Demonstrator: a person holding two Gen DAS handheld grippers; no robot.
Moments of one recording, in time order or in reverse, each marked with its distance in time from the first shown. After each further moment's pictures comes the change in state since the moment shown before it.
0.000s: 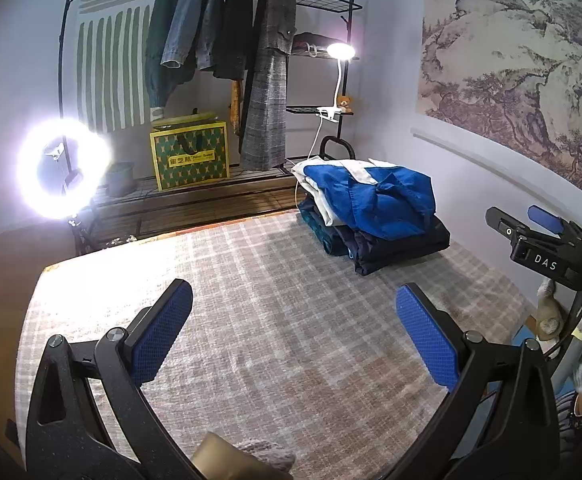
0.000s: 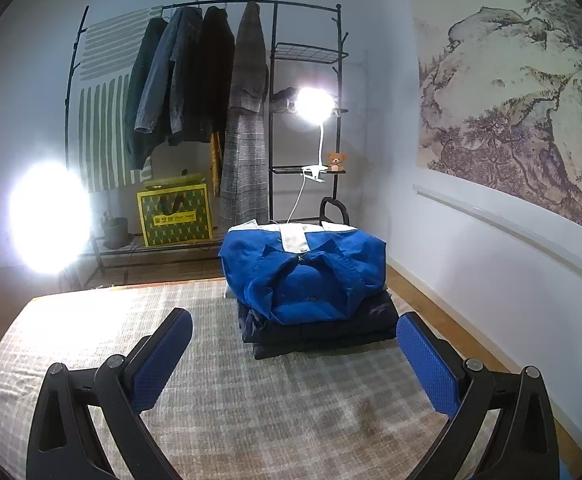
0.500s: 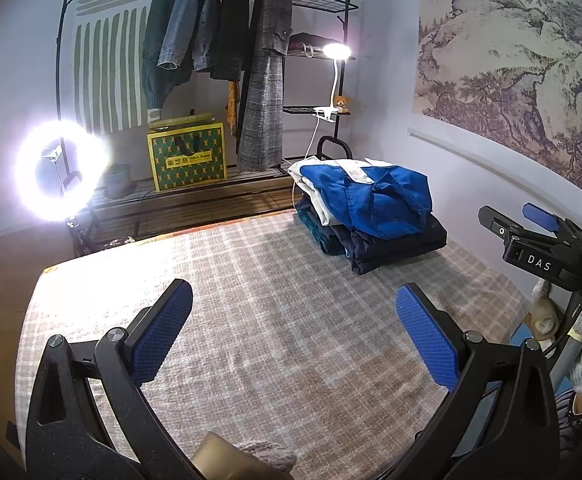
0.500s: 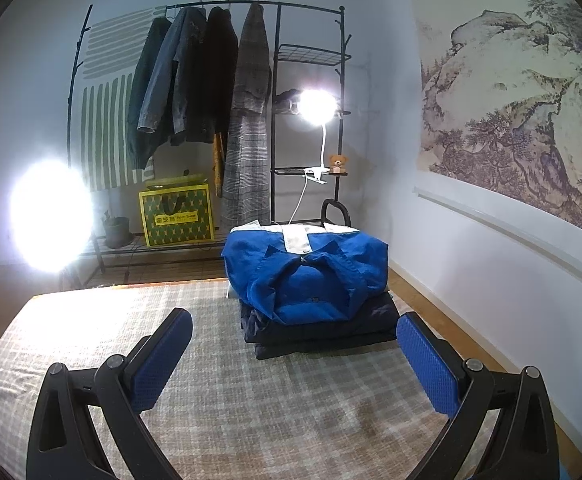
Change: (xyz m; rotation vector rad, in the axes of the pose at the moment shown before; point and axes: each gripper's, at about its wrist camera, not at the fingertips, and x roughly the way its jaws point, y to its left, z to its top) left arm -0.003 -0.003 0.003 0.003 -0.002 -0.008; right arm -0.003 0.005 -0.002 -0.008 -0.005 0.002
